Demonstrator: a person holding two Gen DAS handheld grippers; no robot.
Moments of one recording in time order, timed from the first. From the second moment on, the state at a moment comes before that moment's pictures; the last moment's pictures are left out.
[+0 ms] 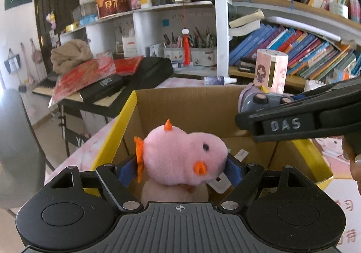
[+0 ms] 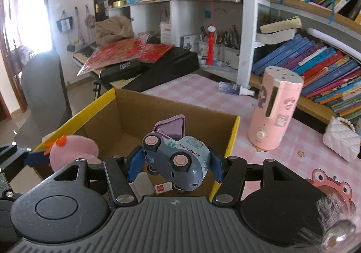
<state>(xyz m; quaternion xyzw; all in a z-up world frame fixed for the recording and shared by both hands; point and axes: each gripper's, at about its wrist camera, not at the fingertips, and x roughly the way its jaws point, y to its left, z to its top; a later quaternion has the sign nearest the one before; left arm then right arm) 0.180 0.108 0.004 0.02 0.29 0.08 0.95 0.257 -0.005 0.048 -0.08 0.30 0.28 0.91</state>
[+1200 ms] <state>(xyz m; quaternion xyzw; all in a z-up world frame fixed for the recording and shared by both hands) 0.181 0.101 -0.002 0.07 0.29 0.06 0.95 0.282 0.027 0.017 -0.16 0.36 0.32 0.86</state>
